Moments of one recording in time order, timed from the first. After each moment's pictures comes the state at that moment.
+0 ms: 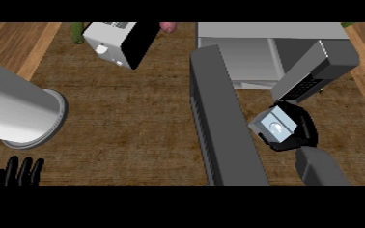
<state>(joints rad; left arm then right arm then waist) 0.68 0.01 -0.06 -2.16 0.08 -0.10 -0.37 -0.39 -0.23 -0.12 -0.54 -0.18 0.36 -0.86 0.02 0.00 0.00</state>
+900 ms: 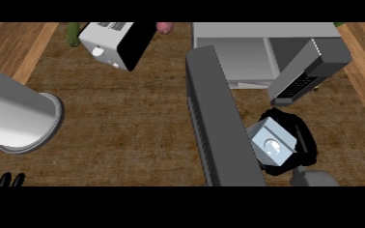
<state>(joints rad) 0.76 0.04 0.02 -2.18 0.17 -0.19 -0.40 -0.06 -0.14 0.04 -1.31 -0.26 0.32 -0.45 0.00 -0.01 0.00</state>
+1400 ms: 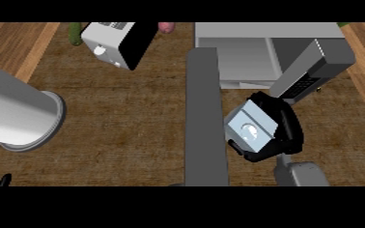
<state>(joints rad) 0.74 0.04 0.10 -2.17 0.22 -0.22 -0.37 -0.12 -0.04 0.09 -1.48 -0.20 0.13 -0.27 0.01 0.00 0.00</state>
